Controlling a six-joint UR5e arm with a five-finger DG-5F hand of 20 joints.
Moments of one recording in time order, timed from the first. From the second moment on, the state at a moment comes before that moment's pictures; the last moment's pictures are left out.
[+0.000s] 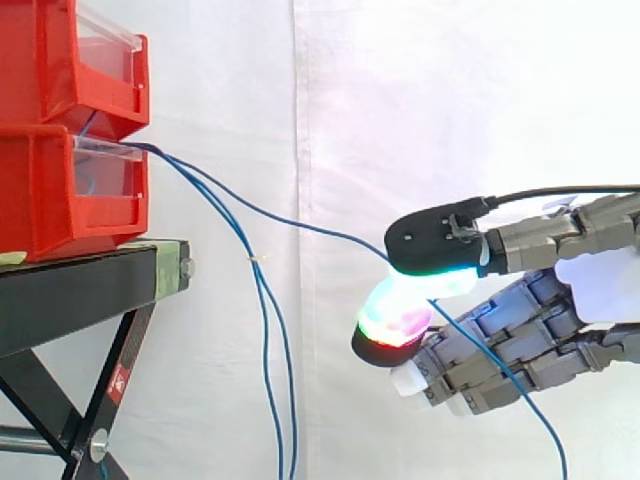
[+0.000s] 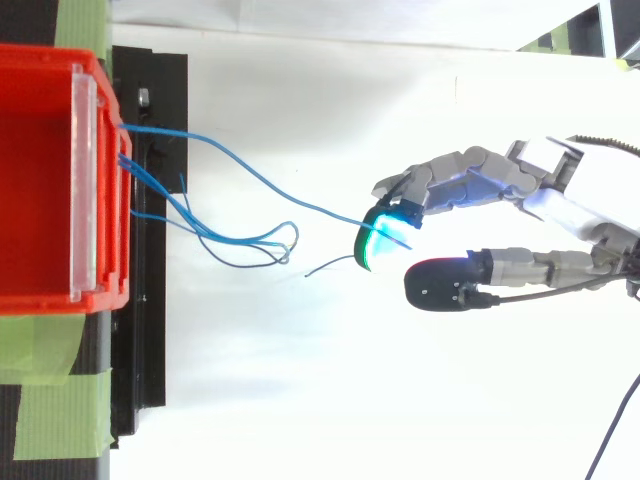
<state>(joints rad) 0.40 -1.82 -2.00 -2.68 -0.74 -0.08</state>
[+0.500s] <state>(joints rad) 0.40 -1.82 -2.00 -2.66 -0.74 -0.10</state>
